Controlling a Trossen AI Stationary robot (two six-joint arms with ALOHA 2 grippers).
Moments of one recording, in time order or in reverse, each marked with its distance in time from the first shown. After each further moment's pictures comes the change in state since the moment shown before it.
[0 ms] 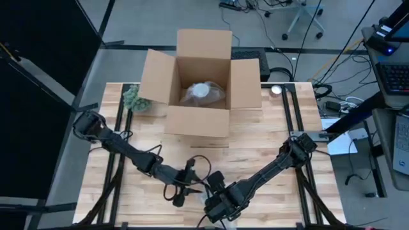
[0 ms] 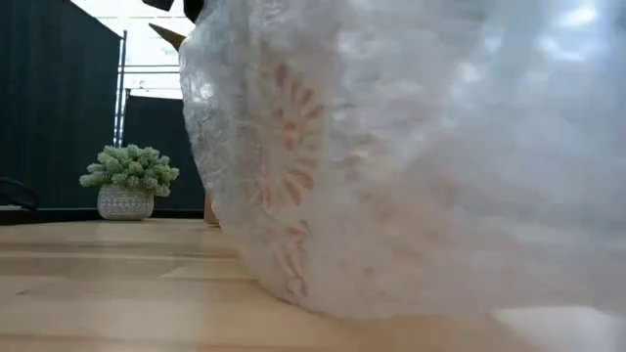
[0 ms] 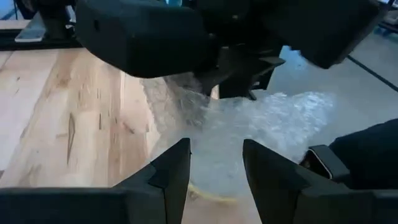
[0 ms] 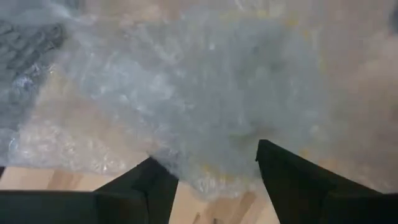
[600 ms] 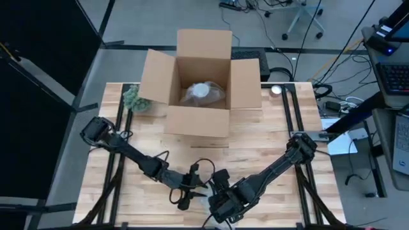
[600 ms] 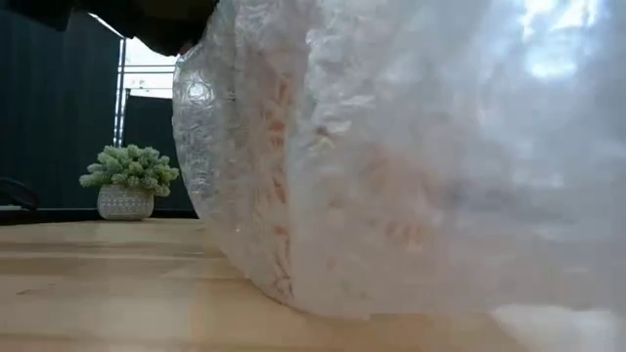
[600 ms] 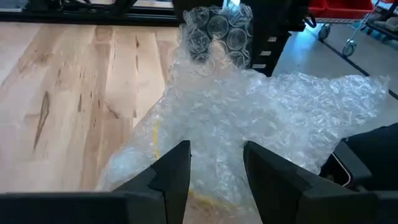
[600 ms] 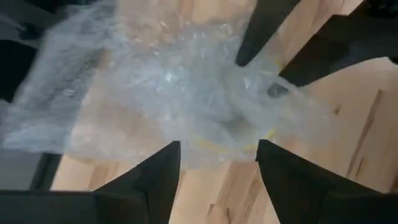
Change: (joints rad) left arm -0.008 0.124 0.018 0.090 -0.001 -0.051; right arm 0.029 -0.097 0.000 -0.024 -0.005 0.120
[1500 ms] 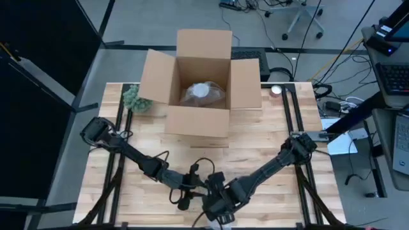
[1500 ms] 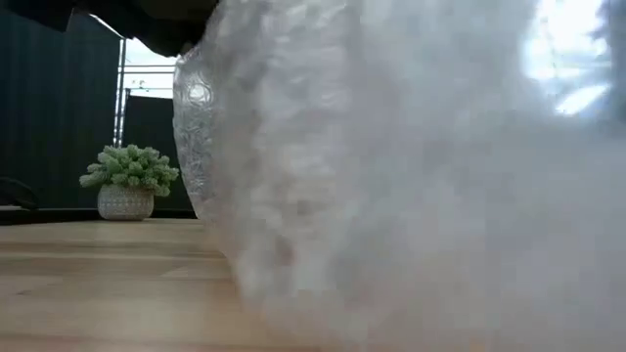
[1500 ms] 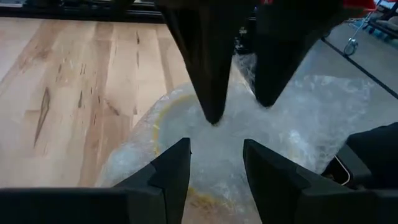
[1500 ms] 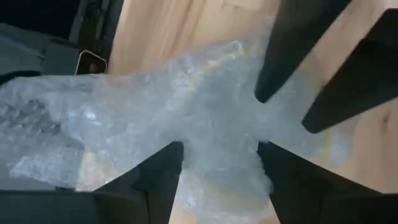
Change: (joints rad) left arm 0.000 0.001 0.000 0.002 0.000 0.000; right arm -0.055 0.073 -0.056 0.155 -0.063 0.097
